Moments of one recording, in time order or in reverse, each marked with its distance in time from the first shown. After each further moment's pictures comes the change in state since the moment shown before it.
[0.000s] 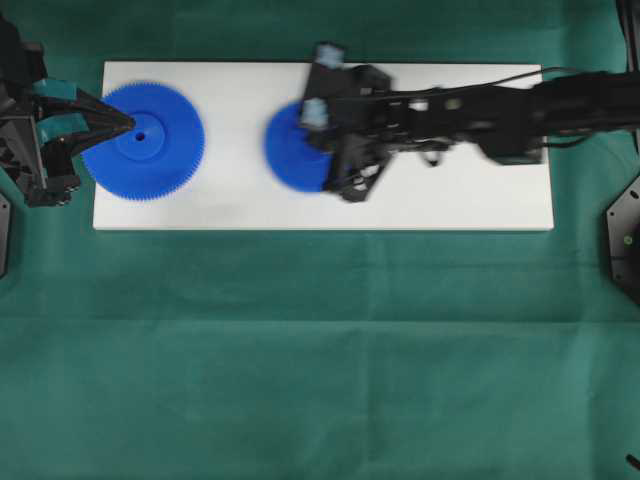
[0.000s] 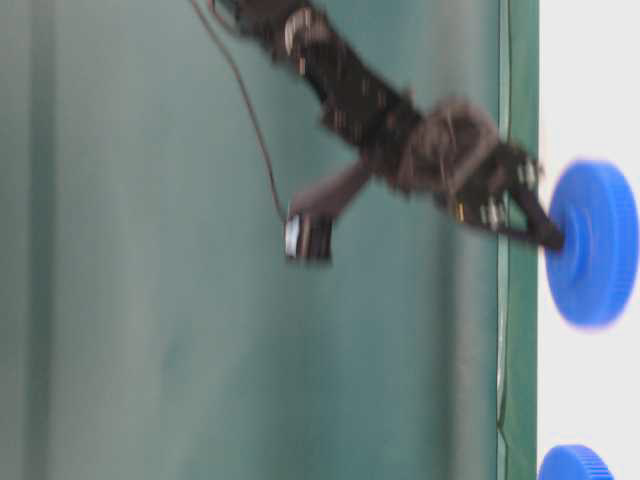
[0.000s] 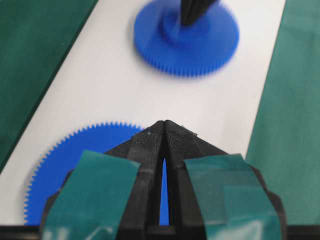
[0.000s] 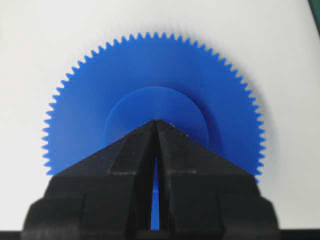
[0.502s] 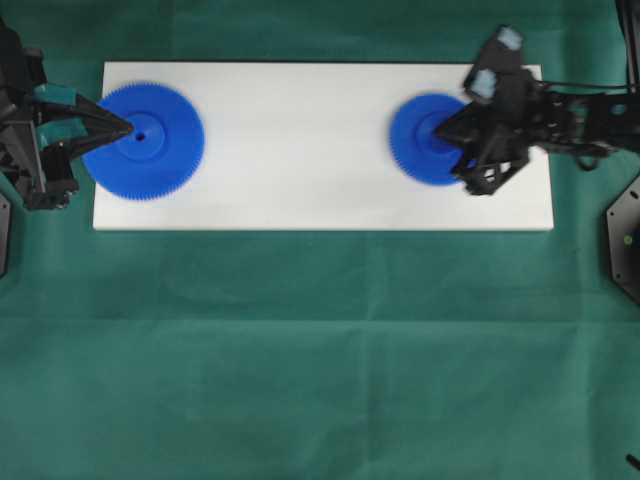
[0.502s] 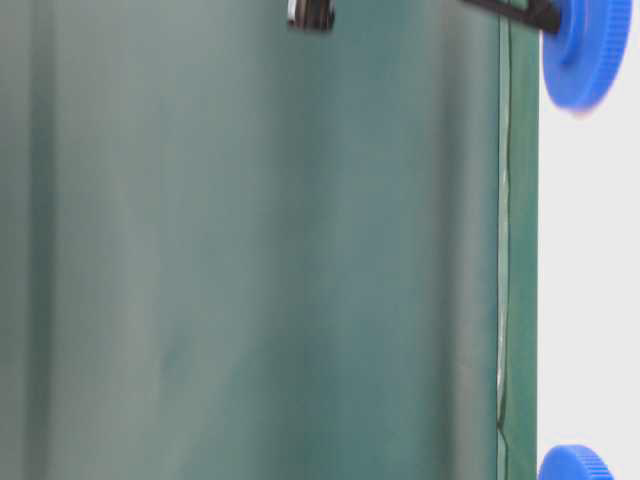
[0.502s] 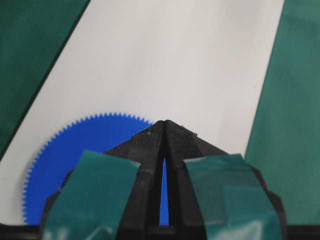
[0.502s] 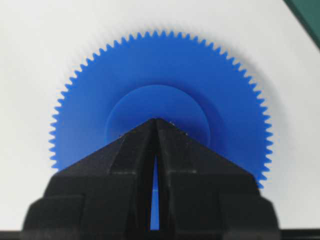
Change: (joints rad) left arm -0.003 -0.002 0.018 -0.002 0.000 0.009; right arm -0.150 -0.382 0.515 -0.002 -0.138 0.150
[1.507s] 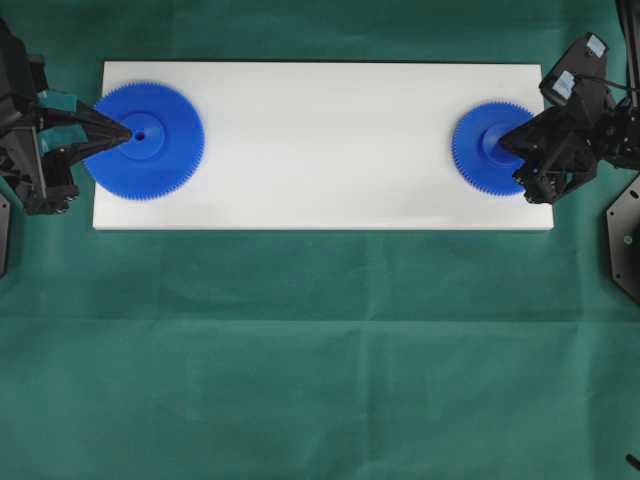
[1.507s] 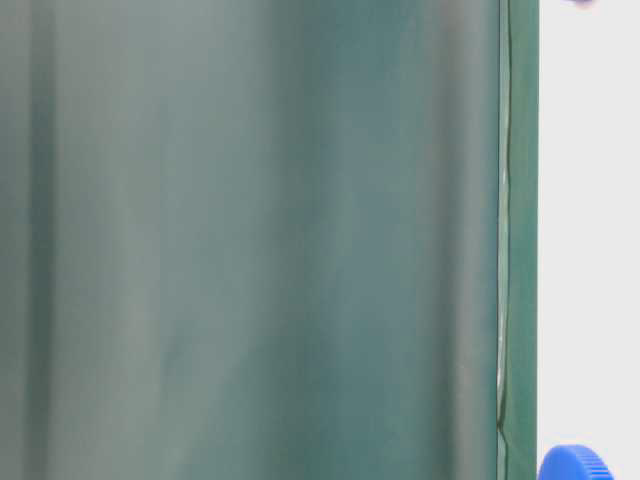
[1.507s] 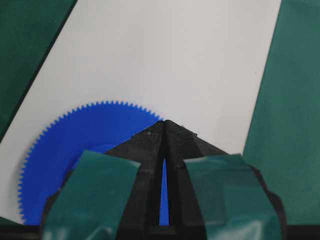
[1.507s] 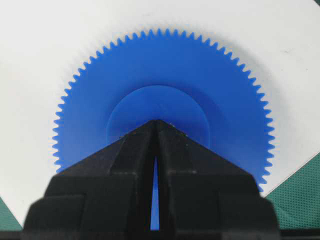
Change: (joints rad) left arm -0.006 0.005 0.015 0.002 0.000 0.000; right arm -0.049 -0.247 0.169 -0.003 0.104 0.080
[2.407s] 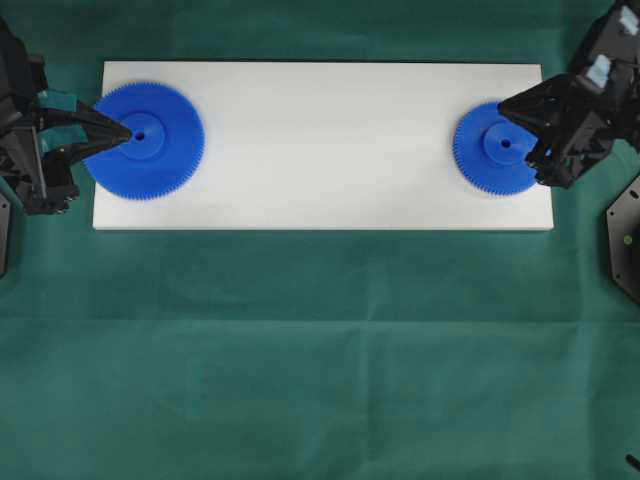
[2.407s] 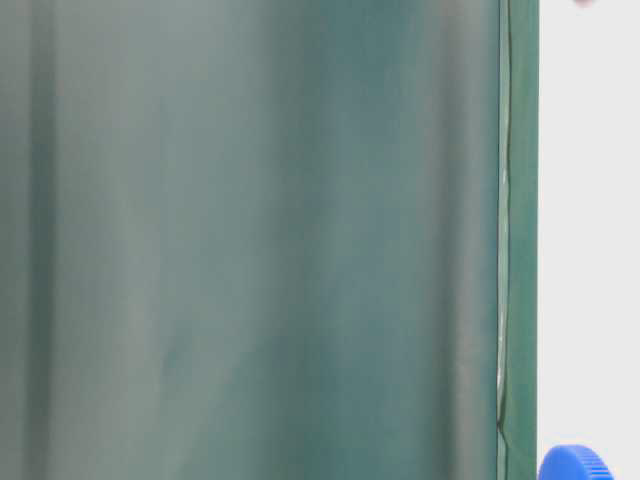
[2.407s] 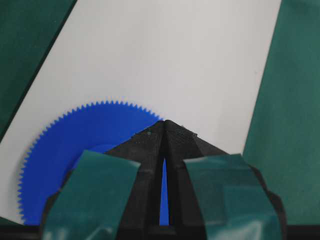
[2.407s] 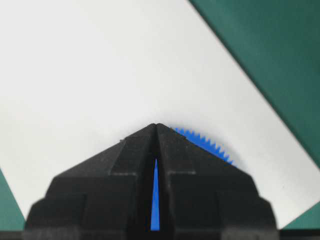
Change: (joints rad) left arm -0.002 0.000 0.000 -0.002 0.000 0.000; right arm 0.026 -0.250 -0.078 -0.143 0.020 0.002
